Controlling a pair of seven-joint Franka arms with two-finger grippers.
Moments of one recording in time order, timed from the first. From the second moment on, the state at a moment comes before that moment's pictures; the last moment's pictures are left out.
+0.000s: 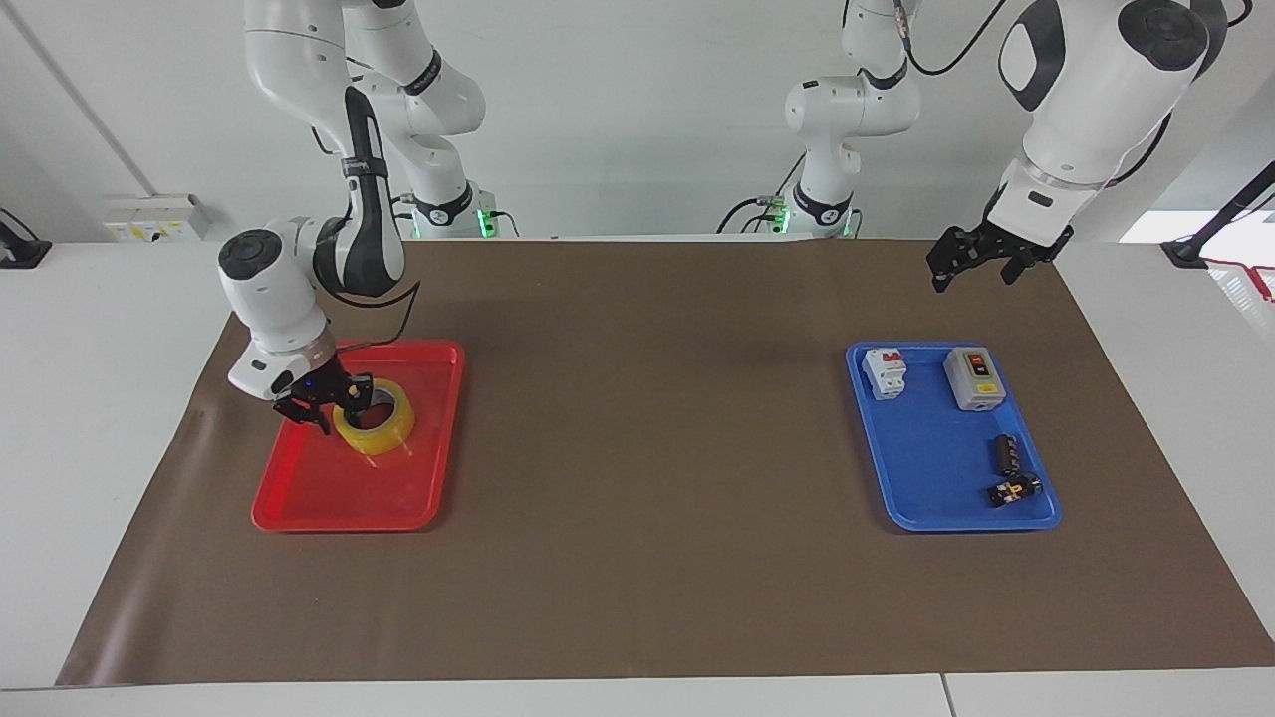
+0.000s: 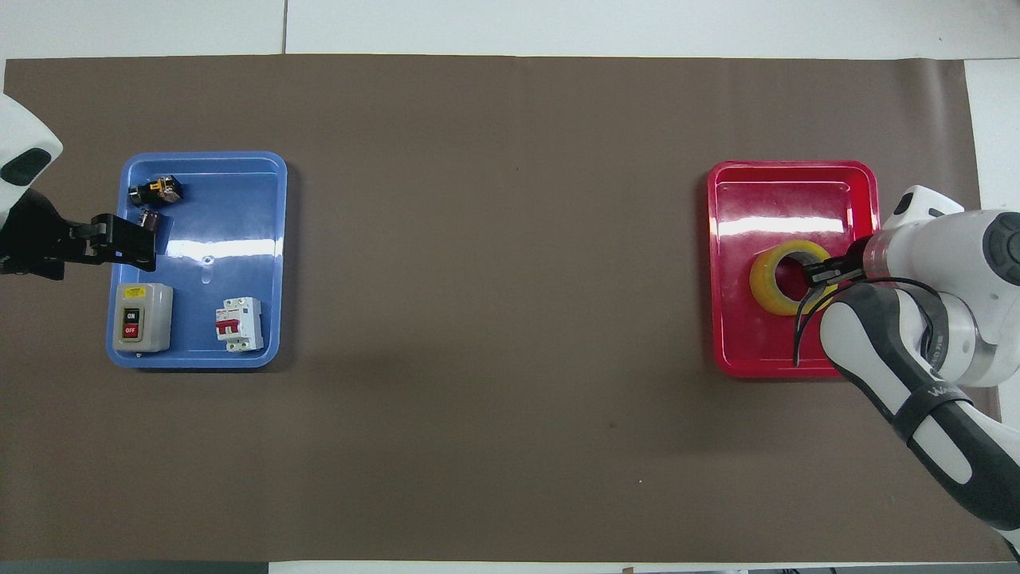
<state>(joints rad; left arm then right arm) -0.04 -0.03 -0.06 -1.67 0.04 1.56 -0.12 -0.04 0.15 -0.09 -2.23 -0.03 2.50 -0.39</state>
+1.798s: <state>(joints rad) -0.04 -0.03 -0.06 -1.67 0.04 1.56 -0.12 0.05 -0.01 -0.07 -1.55 -0.03 1.49 -0.06</state>
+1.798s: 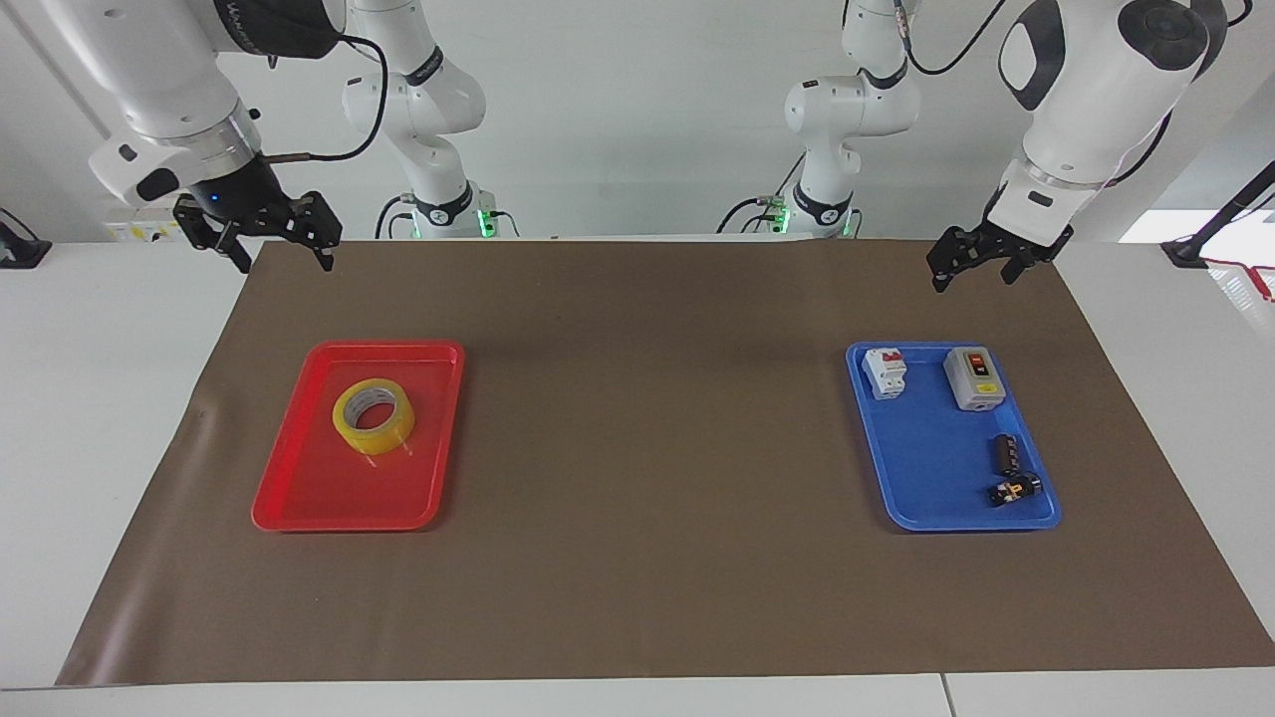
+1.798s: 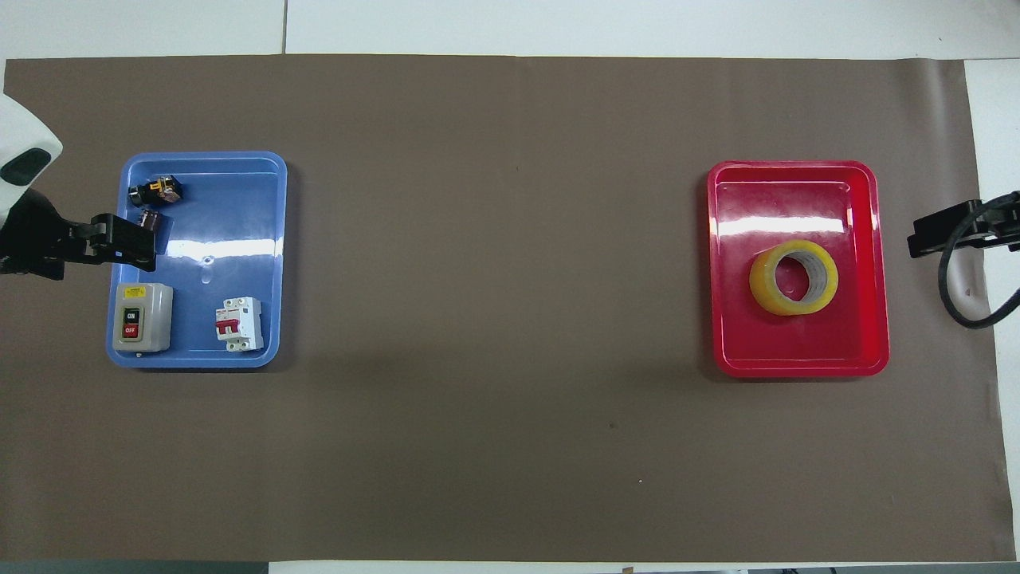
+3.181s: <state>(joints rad) -0.04 -0.03 -0.06 -1.67 0.04 1.56 -0.12 0.05 -0.01 -0.07 -1.54 -0.03 1.47 -0.06</state>
